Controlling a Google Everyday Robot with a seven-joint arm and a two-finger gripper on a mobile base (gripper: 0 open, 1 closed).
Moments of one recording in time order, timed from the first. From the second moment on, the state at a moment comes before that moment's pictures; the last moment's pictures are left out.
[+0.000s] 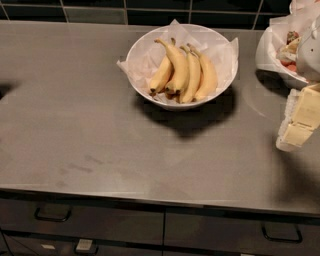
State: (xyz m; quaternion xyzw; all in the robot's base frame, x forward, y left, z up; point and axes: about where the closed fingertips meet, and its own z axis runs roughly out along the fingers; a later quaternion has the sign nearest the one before) arm 0.439 -0.216 0.980 -0.60 0.78 -0.04 0.17
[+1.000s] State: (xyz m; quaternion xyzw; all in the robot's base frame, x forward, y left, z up) arm 0.498 -0.189 0.977 -0.61 0.77 0.01 0.18
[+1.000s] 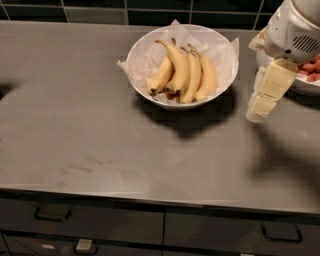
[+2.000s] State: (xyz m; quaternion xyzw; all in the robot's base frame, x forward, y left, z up) arm 0.547 -0.140 0.983 -0.64 0.74 0.05 0.22
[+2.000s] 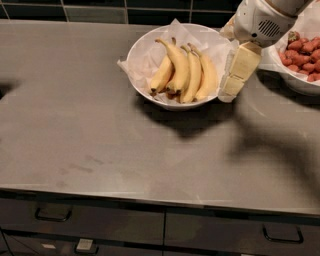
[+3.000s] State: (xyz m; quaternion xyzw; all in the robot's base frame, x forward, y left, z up) arm 0.597 -0.096 0.993 -0.65 0.72 0.06 0.25
